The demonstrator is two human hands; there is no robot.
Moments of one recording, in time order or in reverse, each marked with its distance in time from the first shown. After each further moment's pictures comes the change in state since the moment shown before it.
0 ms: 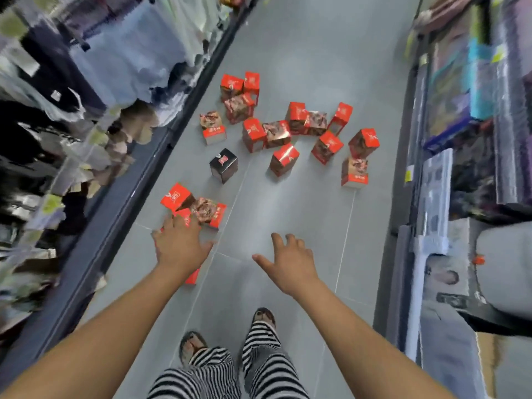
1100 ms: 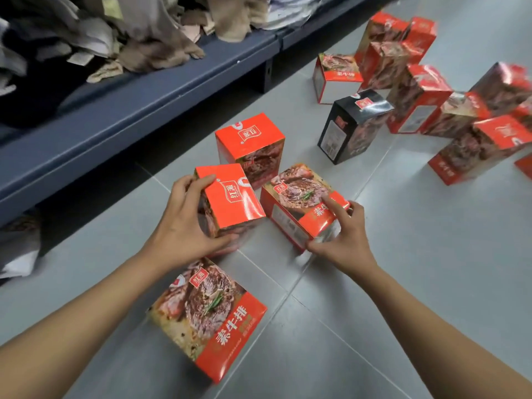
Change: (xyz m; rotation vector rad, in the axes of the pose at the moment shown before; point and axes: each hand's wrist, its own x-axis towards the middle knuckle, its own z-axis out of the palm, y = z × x) left_hand 0.239 -0.167 0.471 -0.720 0.539 0.106; right_hand 0.480 -0.031 0.412 0.584 0.398 -0.492
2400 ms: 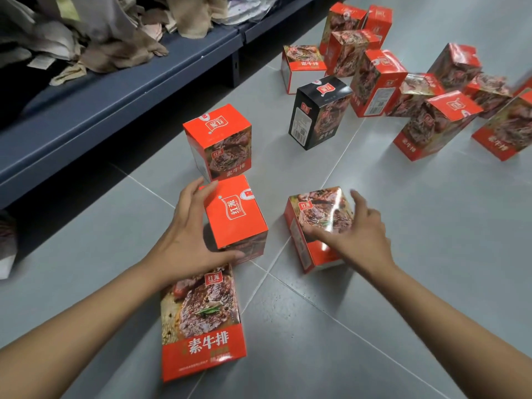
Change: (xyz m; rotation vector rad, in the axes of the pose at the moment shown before) left_hand -0.030 0.048 0.019 -0.033 -0.184 0.064; right_hand -0.055 -0.008 -0.057 -0.279 0.080 0.370
